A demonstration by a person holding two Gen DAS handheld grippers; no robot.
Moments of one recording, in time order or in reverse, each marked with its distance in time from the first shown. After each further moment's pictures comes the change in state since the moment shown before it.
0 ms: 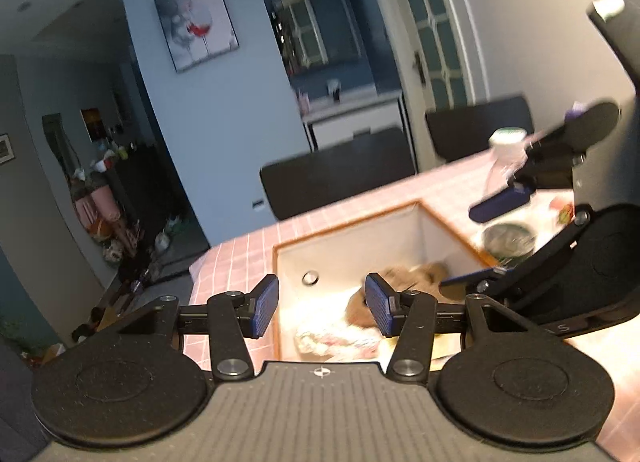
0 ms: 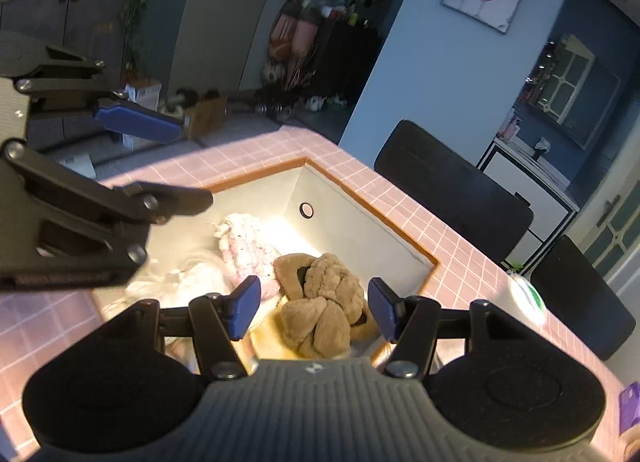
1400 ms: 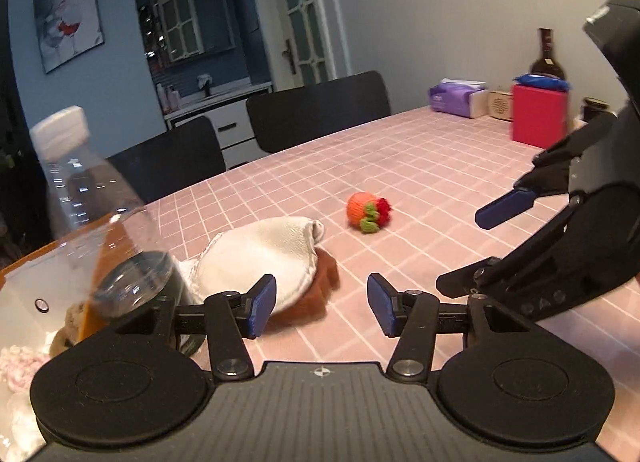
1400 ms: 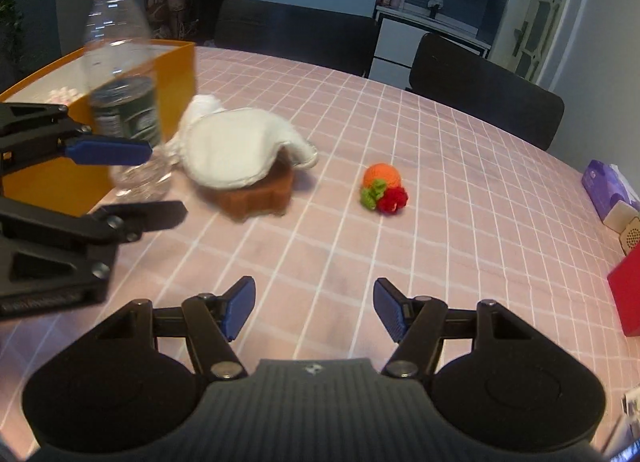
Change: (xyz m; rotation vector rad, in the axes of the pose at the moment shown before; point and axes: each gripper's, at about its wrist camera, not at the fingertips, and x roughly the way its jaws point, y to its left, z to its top) left arm 0.083 -0.235 0.002 0.061 0.037 -0.300; right arm -0.020 -0.191 -0.213 0.344 0.214 -0.157
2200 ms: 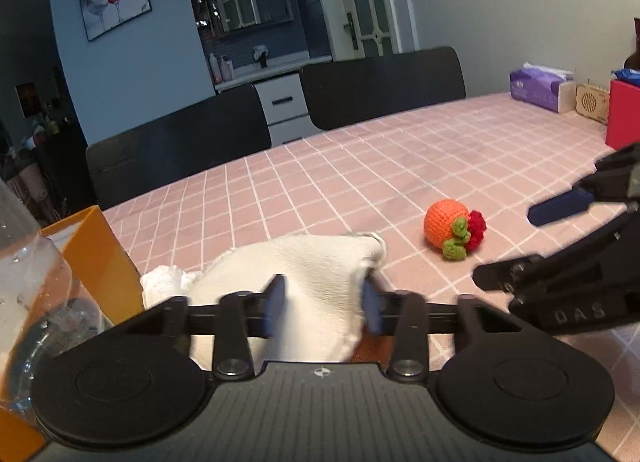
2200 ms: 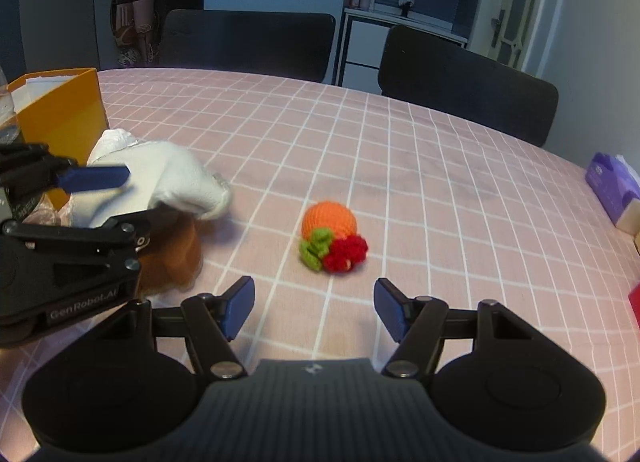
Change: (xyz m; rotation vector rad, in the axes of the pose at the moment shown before) left arm 0.091 0.013 0.020 -0.068 0.085 0.150; right arm 0.081 -0.047 0.036 0.066 -0.034 -0.003
